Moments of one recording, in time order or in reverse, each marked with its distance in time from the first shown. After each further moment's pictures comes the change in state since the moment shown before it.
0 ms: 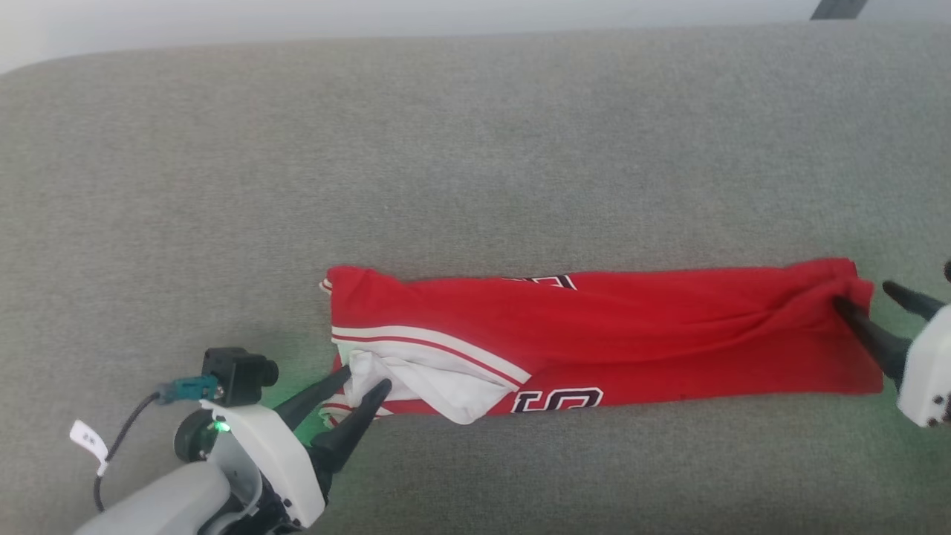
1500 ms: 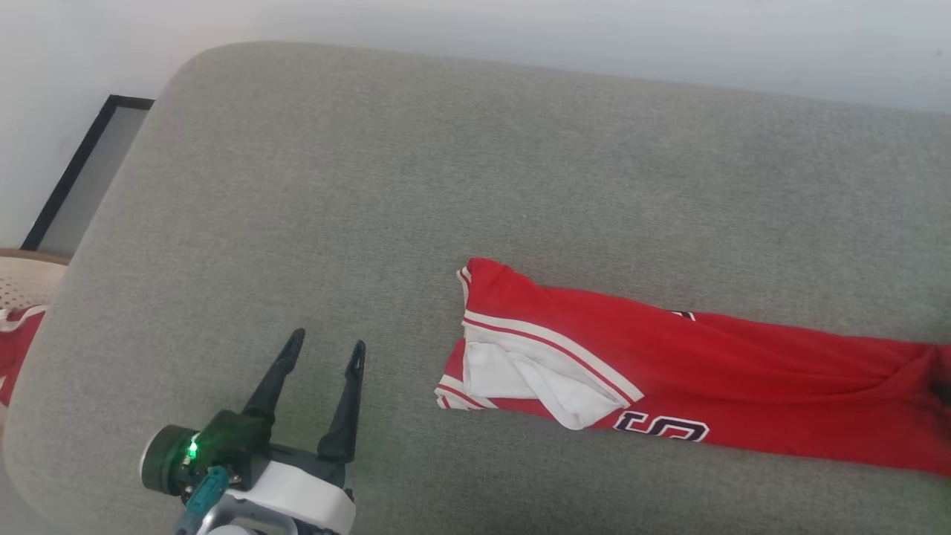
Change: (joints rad) left arm 0.526 -0.542 1.032 -0.256 1.163 -0.017 -0.003; right arm 0.068 0.088 -0.263 0.319 0.045 0.001 0.314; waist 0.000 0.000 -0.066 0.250
